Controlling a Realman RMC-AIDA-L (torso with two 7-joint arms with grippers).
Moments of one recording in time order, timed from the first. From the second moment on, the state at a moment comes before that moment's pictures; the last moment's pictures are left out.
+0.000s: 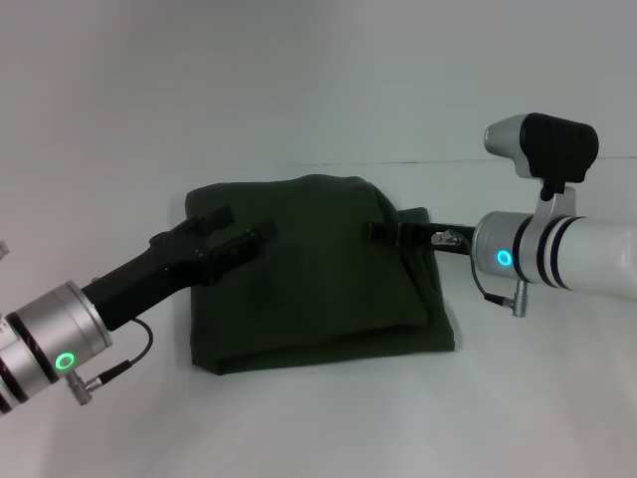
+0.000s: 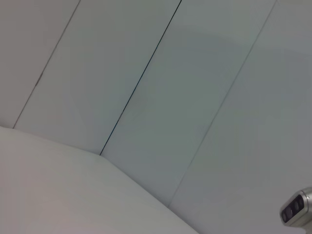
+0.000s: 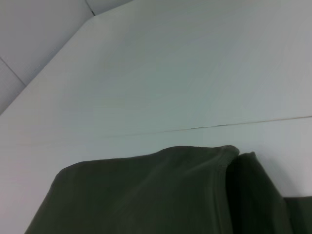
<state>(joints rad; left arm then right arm) -0.56 -2.17 0.43 0.39 1.76 1.40 -1.31 0.95 2.10 -0.79 -0.17 -1.85 -0.59 1.81</state>
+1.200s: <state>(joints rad) -0.56 -2.17 0.43 0.39 1.75 1.39 -1.31 0.95 2.11 -0.79 -0.11 -1.85 -0.61 1.80</state>
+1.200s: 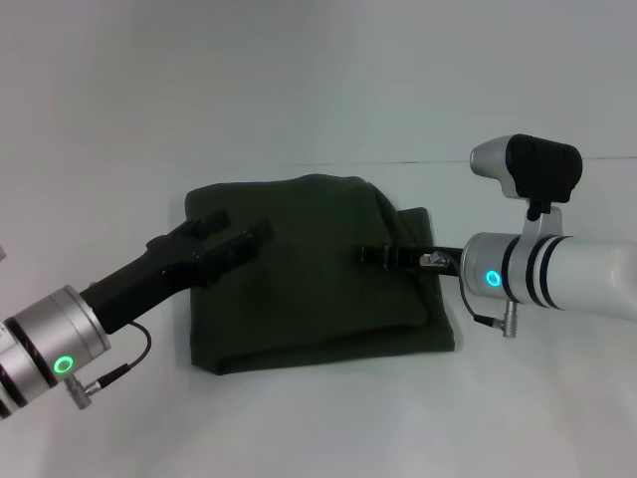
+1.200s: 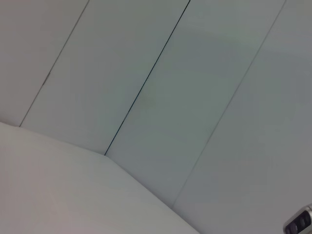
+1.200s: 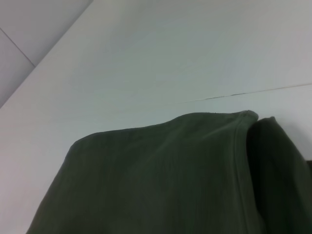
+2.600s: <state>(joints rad) -0.56 -2.17 0.43 0.37 1.75 1.38 -1.31 0.91 2.10 -0.78 -0.12 -1.70 -0.70 1.63</state>
